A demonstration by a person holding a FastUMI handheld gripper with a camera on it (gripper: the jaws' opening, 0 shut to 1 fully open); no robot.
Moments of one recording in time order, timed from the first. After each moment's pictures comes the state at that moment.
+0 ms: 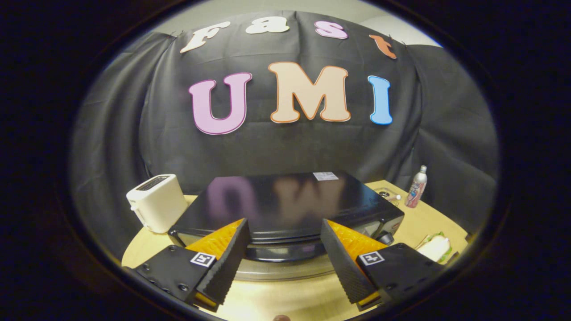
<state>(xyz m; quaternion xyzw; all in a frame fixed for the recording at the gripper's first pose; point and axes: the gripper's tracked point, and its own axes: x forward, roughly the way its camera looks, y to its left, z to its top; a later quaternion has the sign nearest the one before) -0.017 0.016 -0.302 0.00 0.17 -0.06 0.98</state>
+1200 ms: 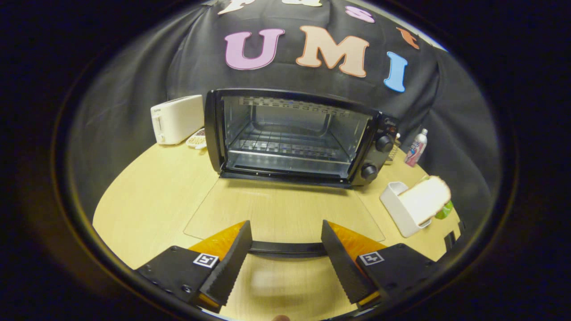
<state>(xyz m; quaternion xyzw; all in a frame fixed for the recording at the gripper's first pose) -0.175 0.016 -0.436 -0.08 0.33 -0.02 0.94</state>
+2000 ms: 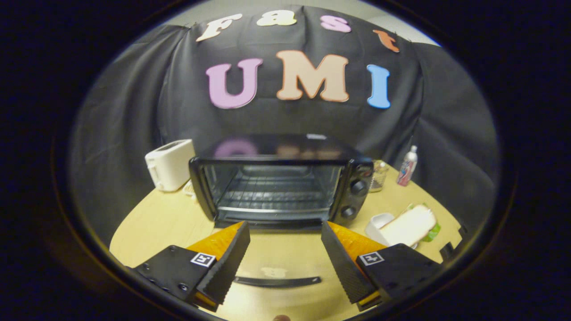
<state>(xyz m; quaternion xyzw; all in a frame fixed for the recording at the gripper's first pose) -0.124 -0.031 -0.324 -0.03 0.22 -0.04 0.97</state>
